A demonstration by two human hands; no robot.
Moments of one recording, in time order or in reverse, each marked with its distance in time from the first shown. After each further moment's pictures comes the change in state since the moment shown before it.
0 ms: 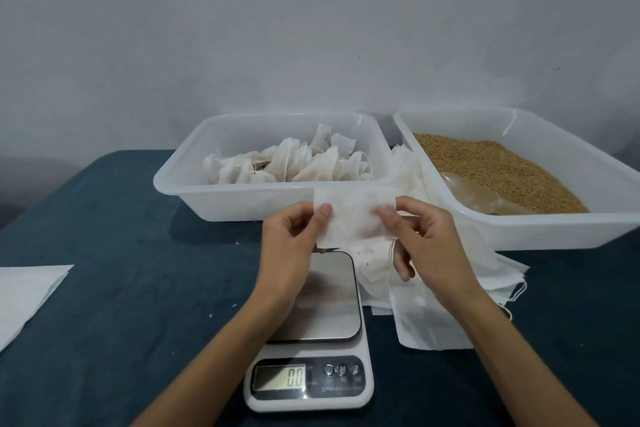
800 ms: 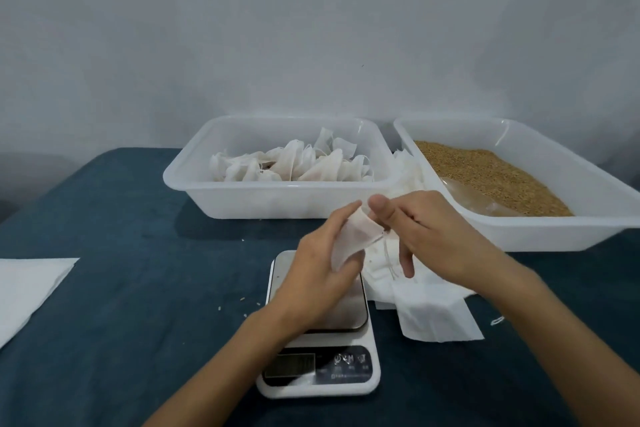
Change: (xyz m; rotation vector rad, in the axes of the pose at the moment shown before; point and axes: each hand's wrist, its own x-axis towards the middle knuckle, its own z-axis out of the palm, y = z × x) left_hand -0.026 -0.002 -0.006 0.431 -0.315 0.280; right_hand 0.002 -0.069 0.006 -0.530 -0.337 -0.001
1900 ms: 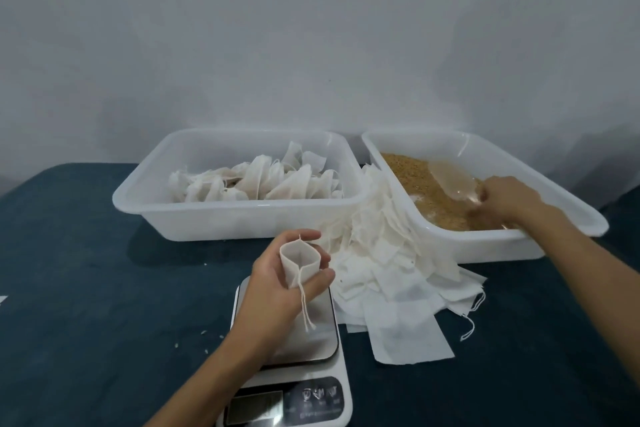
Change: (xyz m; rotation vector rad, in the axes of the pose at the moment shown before) left_hand 0.001 0.004 -0.002 -0.537 0.095 -0.235; right_hand 0.043 0.210 -0.167 -0.898 0.105 0.688
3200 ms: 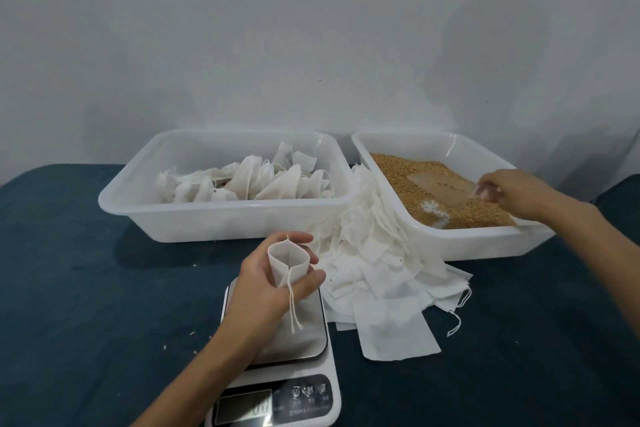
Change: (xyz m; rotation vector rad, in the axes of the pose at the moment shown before) left_hand 0.000 0.000 0.000 0.012 0.021 -0.037; right_hand -0.014 0.036 -0.025 0.057 0.048 -0.206
